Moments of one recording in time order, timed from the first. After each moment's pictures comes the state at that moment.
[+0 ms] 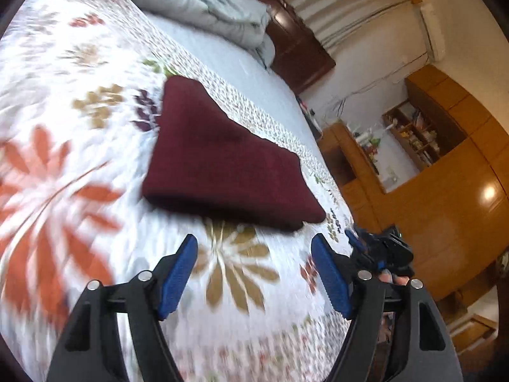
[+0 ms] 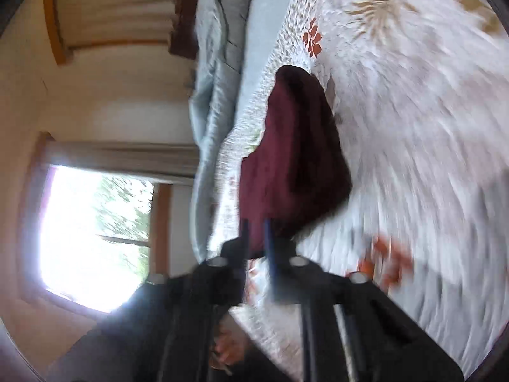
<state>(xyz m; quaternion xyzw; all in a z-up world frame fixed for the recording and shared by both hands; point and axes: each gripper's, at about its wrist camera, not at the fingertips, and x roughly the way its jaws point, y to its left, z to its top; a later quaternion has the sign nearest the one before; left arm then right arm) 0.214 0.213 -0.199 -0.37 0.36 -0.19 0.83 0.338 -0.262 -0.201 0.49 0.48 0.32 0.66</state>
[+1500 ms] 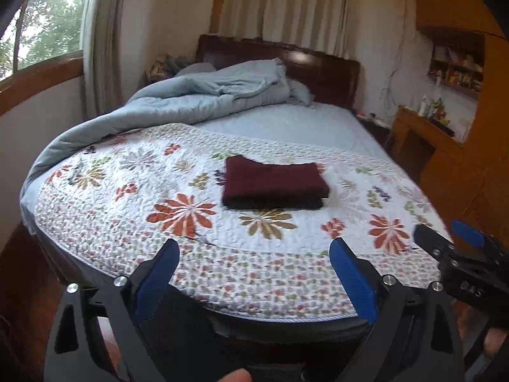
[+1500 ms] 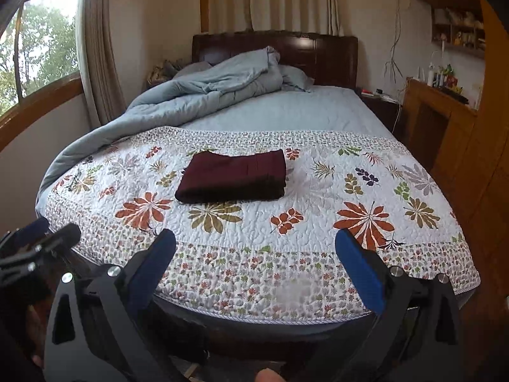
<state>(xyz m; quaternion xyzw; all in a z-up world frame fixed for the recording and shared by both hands) -0.031 0.091 0.007 -0.08 0.32 0.05 0.94 0.020 -0.135 0.021 -0.03 0.33 0.10 0.94</state>
